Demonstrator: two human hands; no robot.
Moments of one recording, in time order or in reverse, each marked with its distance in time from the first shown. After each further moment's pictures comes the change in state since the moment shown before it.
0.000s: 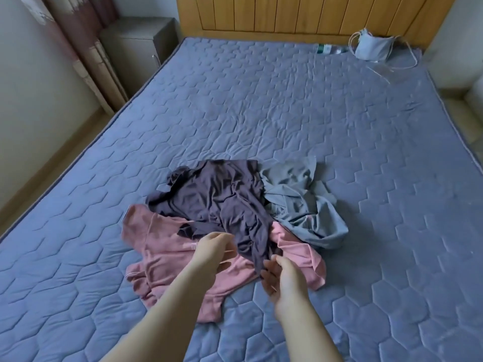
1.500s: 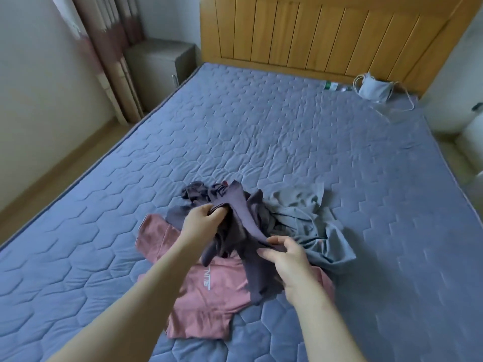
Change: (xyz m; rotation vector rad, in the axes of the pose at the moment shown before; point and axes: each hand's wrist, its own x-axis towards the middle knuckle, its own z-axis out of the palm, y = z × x) left_hand 0.013 0.061 -0.074 0.310 0.146 0.542; right_hand -0.029 -0.015 0.058 -0.571 -0.201 -0.448
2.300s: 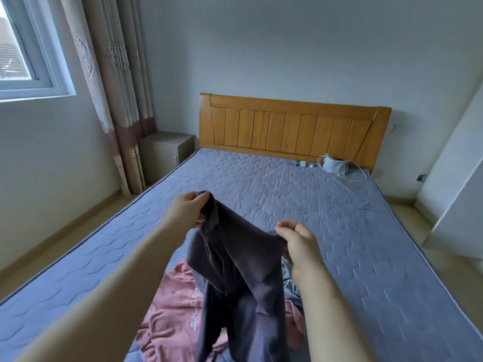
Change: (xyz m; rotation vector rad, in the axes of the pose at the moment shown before) left_hand -0.141 0.151 -0.071 -0.265 0.033 0.163; right_hand -0.150 -0.097 -0.076 0.255 0.077 -0.428
